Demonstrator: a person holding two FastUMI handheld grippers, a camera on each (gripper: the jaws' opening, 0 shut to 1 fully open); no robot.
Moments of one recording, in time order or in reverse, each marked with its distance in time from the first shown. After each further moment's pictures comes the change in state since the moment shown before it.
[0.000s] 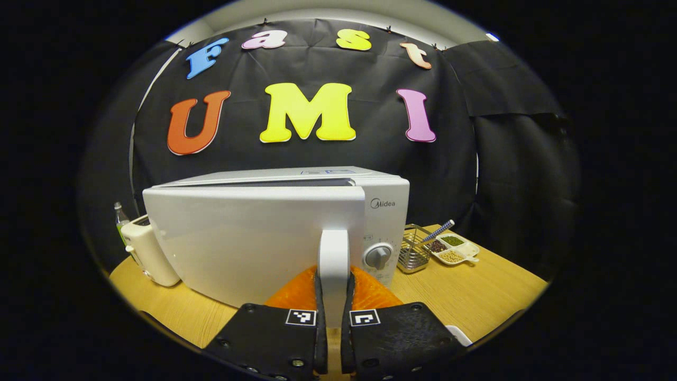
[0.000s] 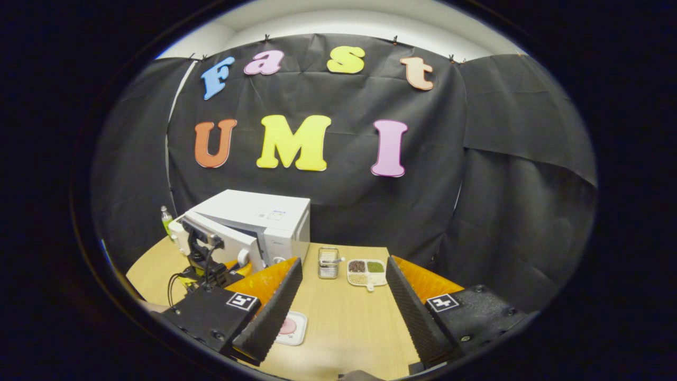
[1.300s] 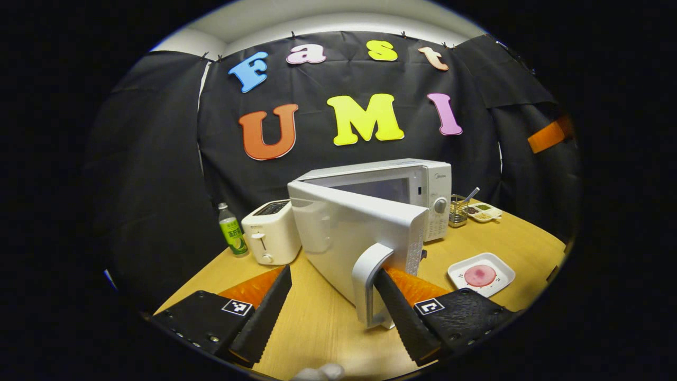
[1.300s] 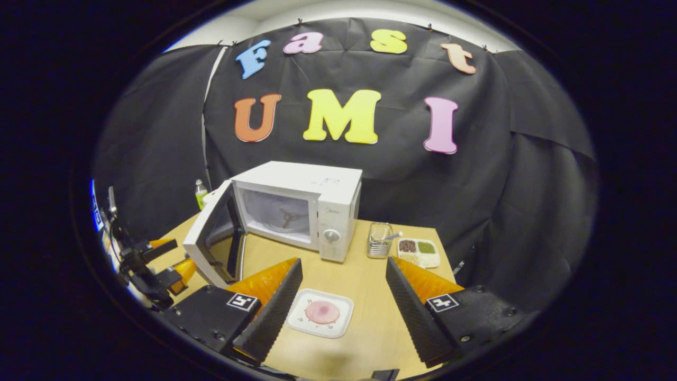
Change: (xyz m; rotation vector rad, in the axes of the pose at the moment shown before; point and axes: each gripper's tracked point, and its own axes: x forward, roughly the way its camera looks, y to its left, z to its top) left arm -0.216 0.169 -0.025 0.108 0.049 0.269; right arm 0.033 0.101 -0.089 -0.045 0.117 0.210
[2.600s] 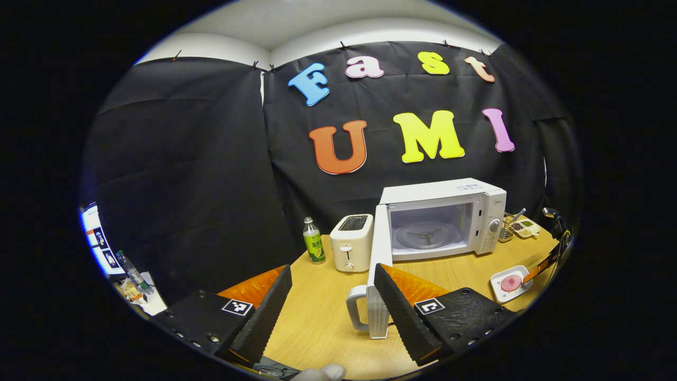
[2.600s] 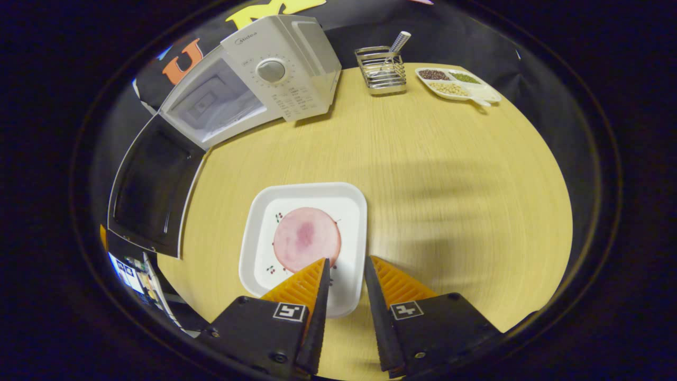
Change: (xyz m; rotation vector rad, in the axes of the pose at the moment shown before) left arm -0.083 0.110 0.063 -0.036 -0.021 0.291; right arm 0.139 0.006 -0.237 0.368 0.661 0.177
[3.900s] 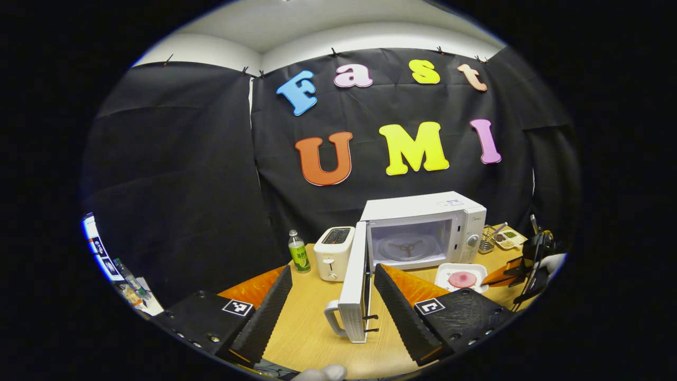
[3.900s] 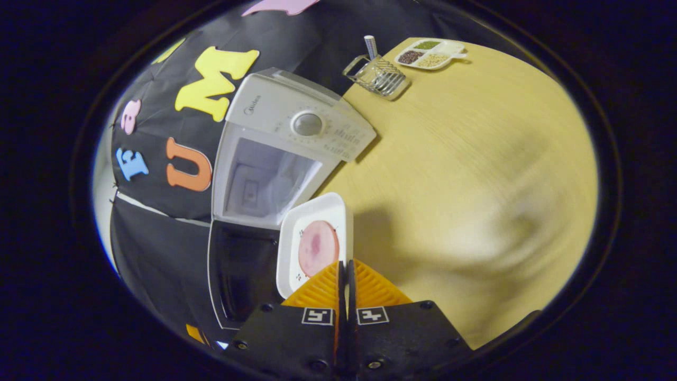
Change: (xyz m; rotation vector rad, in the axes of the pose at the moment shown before) left arm -0.016 -0.028 0.047 -0.019 -0.020 -0.110; right arm -0.022 0.173 0.080 0.616 -0.267 0.407
